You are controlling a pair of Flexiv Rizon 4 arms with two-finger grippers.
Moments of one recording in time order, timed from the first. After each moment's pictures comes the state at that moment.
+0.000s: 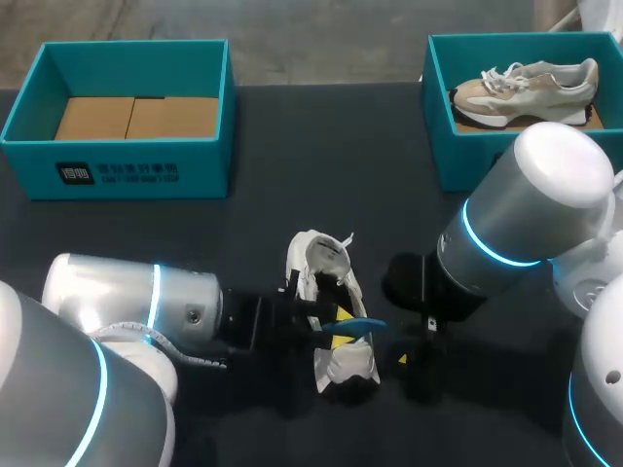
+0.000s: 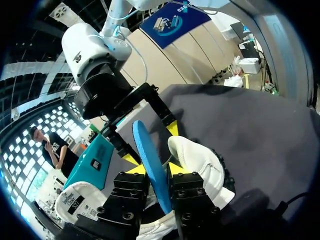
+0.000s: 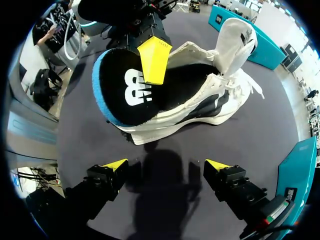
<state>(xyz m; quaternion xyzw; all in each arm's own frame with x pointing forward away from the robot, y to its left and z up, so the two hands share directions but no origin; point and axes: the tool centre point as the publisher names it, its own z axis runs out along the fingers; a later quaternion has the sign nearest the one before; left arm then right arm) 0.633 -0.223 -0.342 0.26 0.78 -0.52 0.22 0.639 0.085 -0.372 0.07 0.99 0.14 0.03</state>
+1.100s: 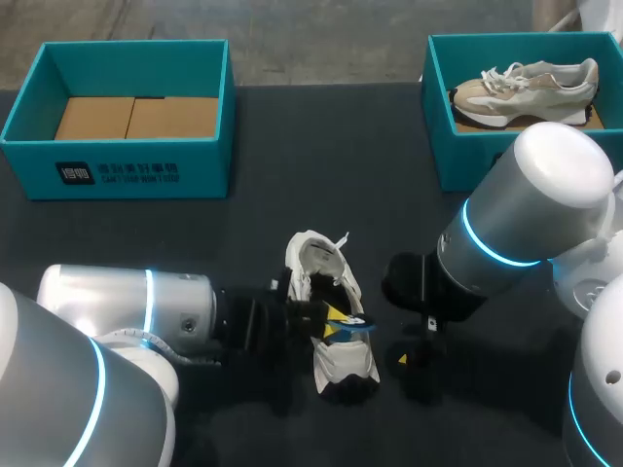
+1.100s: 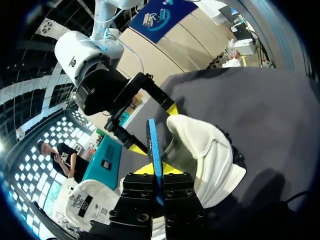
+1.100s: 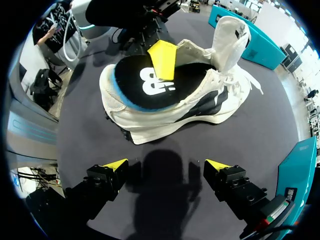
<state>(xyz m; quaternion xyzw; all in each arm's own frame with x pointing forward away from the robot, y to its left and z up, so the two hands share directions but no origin) 0.652 -0.211 -0.349 0.30 0.77 -0.48 0.28 0.639 0.085 -0.372 0.07 0.99 0.14 0.03</state>
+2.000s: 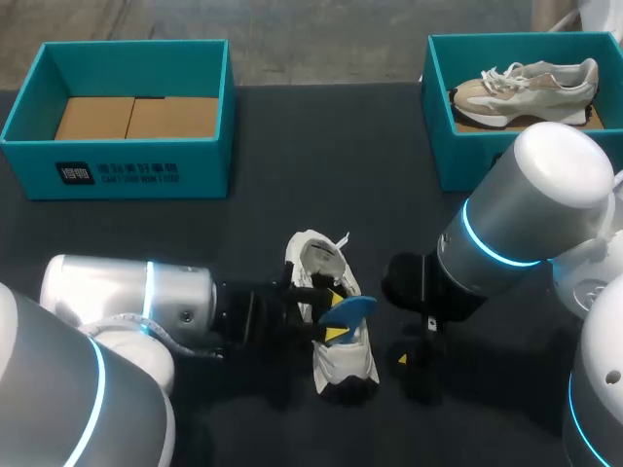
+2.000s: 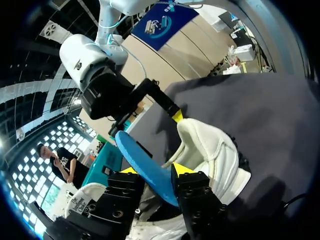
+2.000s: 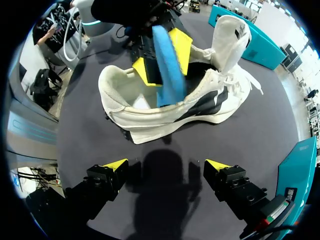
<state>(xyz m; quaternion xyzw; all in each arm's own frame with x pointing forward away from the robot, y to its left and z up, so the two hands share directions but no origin) 0.649 -0.219 -0.339 0.31 0.75 -0.52 0.26 0.639 0.085 -0.372 0.07 0.99 0.14 0.03</state>
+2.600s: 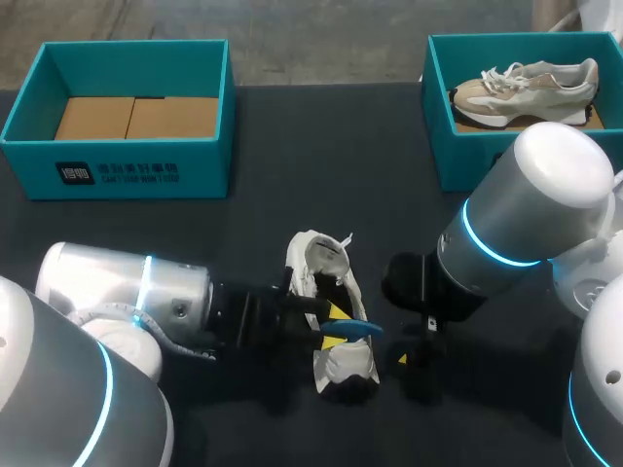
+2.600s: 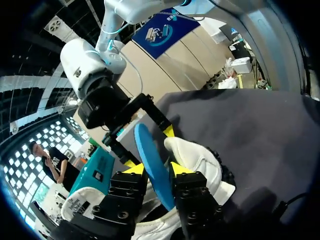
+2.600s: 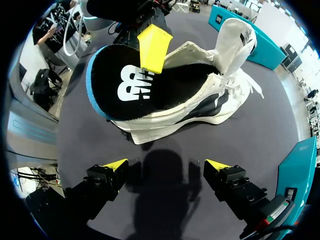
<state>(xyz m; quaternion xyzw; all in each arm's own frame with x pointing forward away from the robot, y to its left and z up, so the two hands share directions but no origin) 0.631 -0.215 -0.338 0.31 0.76 -0.54 0.21 0.639 0.085 -0.373 0.07 0.99 0.14 0.03</state>
